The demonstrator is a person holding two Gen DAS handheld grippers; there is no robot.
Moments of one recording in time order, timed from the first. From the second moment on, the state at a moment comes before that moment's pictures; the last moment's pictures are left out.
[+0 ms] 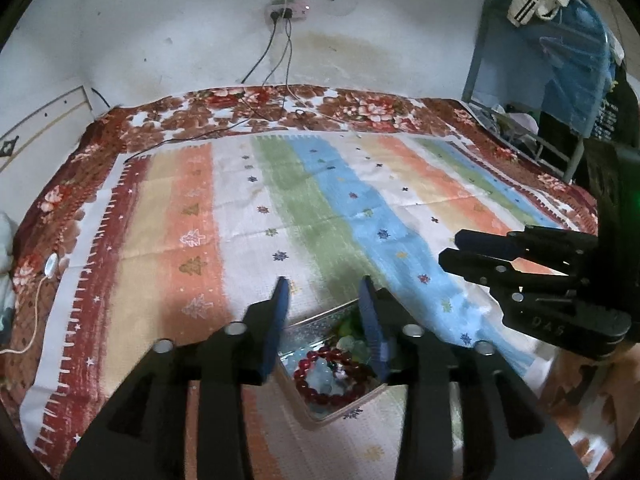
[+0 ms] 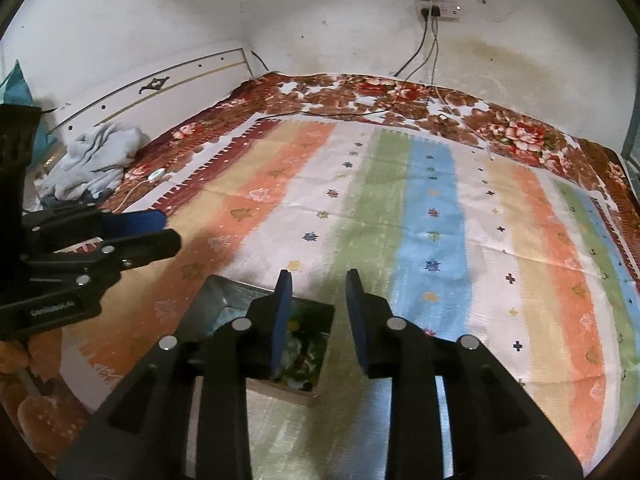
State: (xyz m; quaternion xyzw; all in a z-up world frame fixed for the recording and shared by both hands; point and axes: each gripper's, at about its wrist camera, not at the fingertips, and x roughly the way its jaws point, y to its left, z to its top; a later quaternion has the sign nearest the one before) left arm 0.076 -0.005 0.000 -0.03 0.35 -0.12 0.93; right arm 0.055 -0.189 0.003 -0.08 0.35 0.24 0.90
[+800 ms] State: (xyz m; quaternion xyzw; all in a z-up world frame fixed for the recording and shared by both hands) left arm 0.032 -0.009 -0.014 0.03 0.35 -0.10 0.93; right arm 0.023 -0.224 0.000 -0.05 0.34 0.26 0.90
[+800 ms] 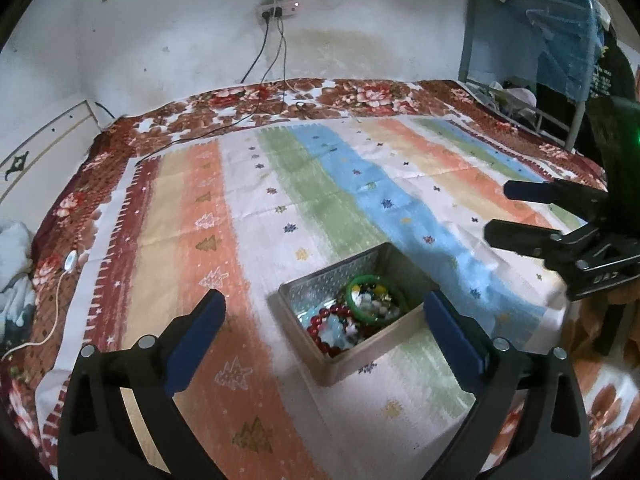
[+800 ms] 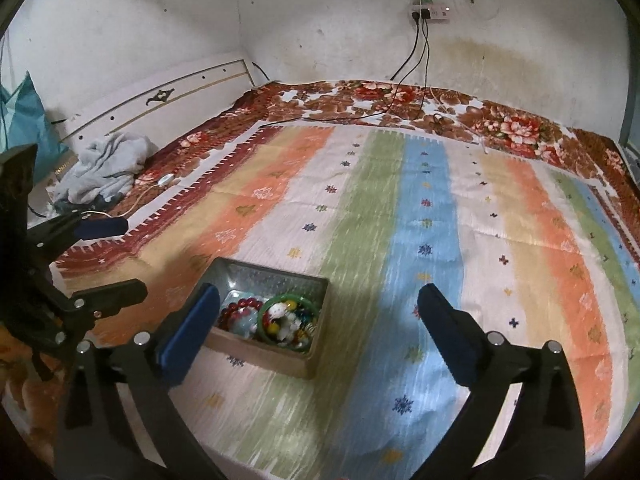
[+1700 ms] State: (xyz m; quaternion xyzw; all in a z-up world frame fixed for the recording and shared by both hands) left arm -0.011 -0.027 -0.013 0.04 0.29 -0.08 0.95; right arm 0.001 -0.240 -0.017 -0.05 0.32 0.26 0.91
